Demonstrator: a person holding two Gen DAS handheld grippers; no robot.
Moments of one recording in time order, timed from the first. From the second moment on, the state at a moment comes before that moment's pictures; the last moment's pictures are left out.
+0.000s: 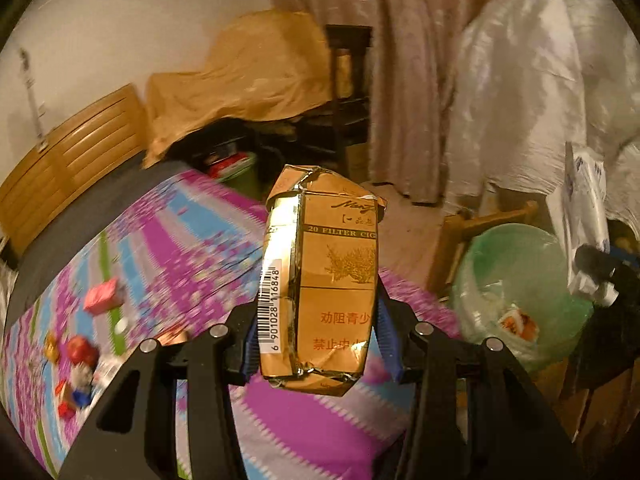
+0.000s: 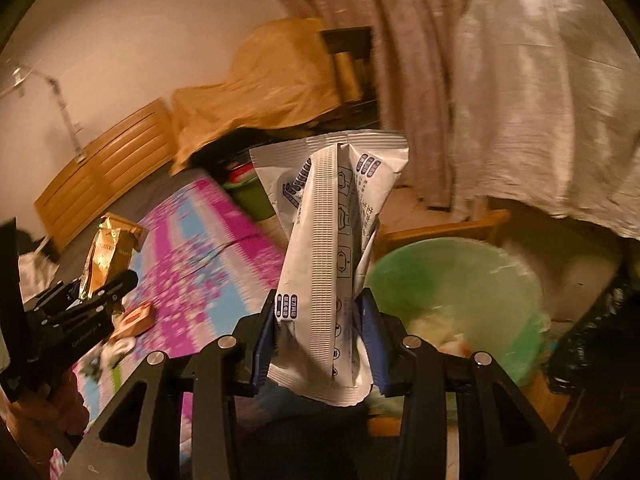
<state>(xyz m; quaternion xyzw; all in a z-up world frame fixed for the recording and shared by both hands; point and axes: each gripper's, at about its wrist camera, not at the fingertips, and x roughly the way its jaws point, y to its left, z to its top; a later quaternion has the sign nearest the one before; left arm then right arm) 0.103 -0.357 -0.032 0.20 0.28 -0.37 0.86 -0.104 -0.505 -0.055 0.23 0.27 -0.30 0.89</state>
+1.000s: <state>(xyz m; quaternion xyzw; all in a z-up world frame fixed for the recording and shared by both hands) 0.030 -0.540 -0.085 0.30 0.30 -0.52 0.74 -0.173 -0.625 -0.099 0.25 0.34 -0.39 0.82</state>
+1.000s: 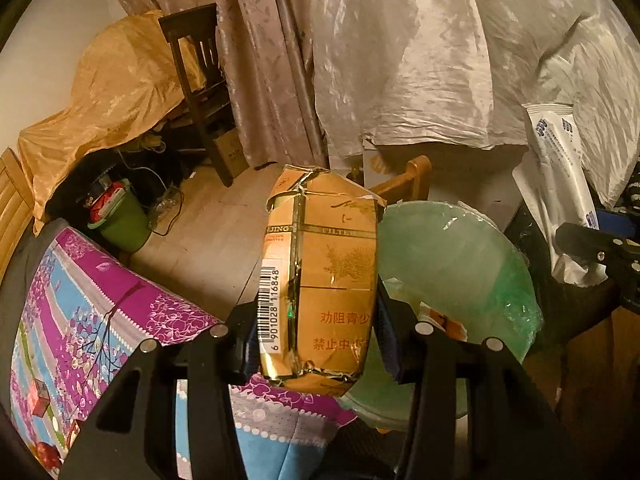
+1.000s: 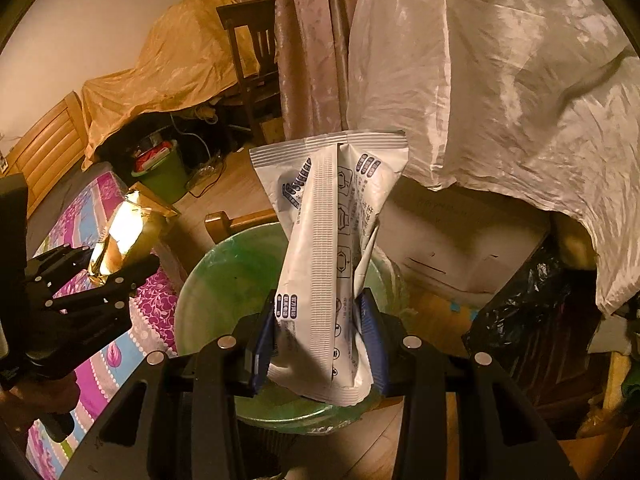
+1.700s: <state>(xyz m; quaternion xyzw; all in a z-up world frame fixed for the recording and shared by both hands) 0.017 -0.560 -0.091 0.31 0.30 -0.53 0.73 -0.161 -0.641 -0.097 0.22 0.36 -0.38 0.82</state>
